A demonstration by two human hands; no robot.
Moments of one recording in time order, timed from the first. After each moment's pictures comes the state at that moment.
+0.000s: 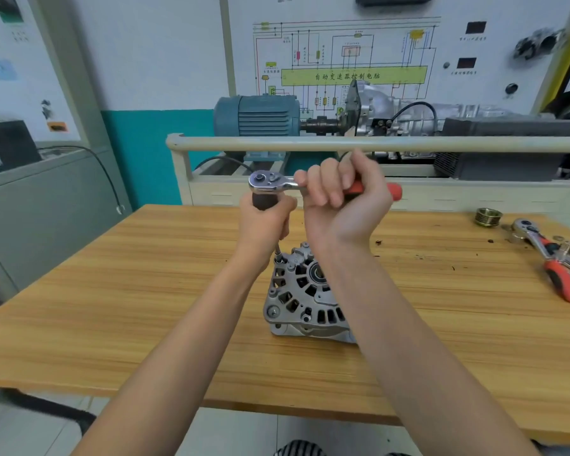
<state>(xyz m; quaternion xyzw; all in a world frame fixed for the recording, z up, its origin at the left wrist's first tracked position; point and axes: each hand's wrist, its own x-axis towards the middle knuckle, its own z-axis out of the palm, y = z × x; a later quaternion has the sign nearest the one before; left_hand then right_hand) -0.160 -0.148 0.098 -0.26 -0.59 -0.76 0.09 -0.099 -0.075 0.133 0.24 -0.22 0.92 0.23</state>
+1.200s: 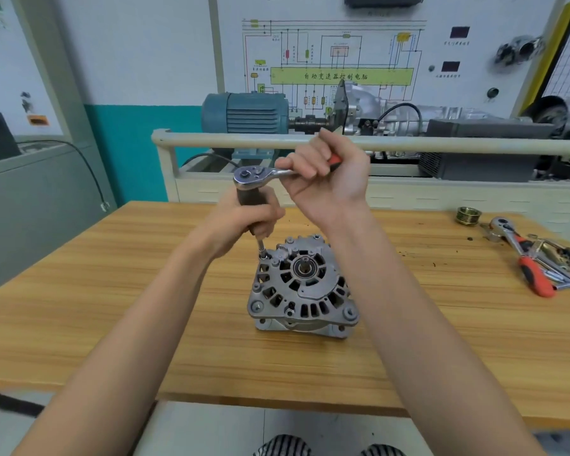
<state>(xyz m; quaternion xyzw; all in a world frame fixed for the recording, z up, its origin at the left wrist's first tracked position) -0.171 -0.175 0.108 -0.44 -0.63 -0.64 -0.08 -0.109 -0.048 0.155 0.18 -0.25 0.95 0.07</state>
